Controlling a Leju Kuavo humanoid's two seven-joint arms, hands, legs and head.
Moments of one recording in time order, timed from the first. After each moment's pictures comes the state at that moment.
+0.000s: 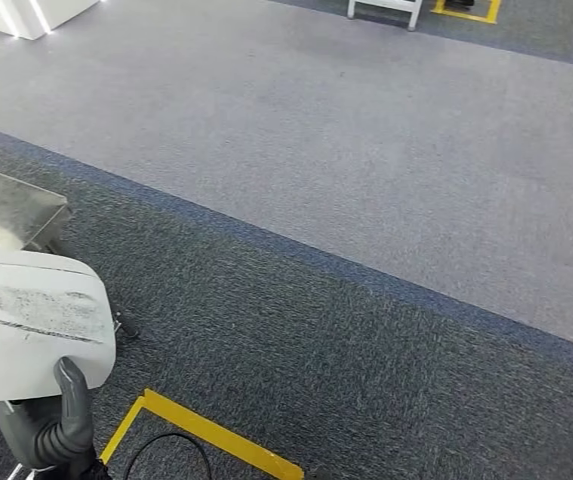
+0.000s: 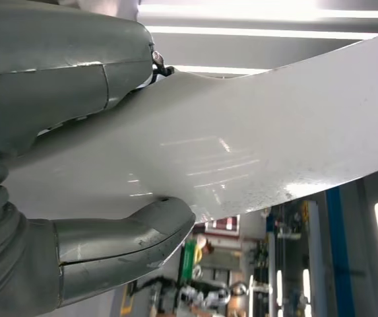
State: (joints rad) left arm 0.29 -0.21 -0.20 -1.89 -0.01 0.26 -0.68; right arm -0.05 0.28 -0.59 -0.19 1.14 -0.13 -0.01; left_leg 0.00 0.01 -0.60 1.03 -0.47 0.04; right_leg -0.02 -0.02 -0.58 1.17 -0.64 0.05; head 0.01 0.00
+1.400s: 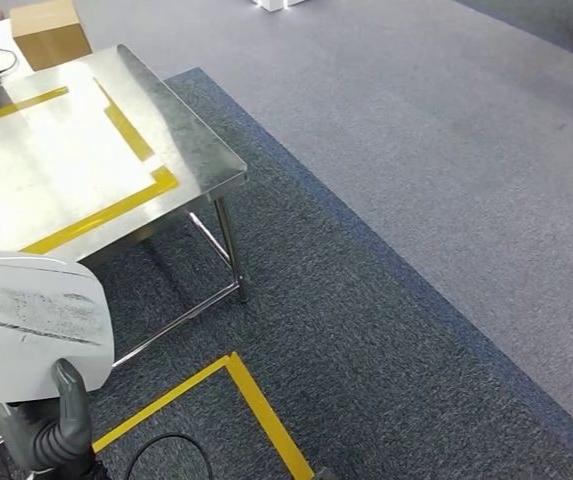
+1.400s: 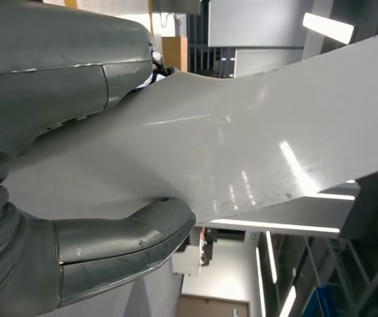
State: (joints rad) left arm 0.29 -0.23 -0.18 -1.89 -0.01 0.26 -0.68; right arm -0.05 0.28 -0.59 -0.19 1.14 -0.13 -0.01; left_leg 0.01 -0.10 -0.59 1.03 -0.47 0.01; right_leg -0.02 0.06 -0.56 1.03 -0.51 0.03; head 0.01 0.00
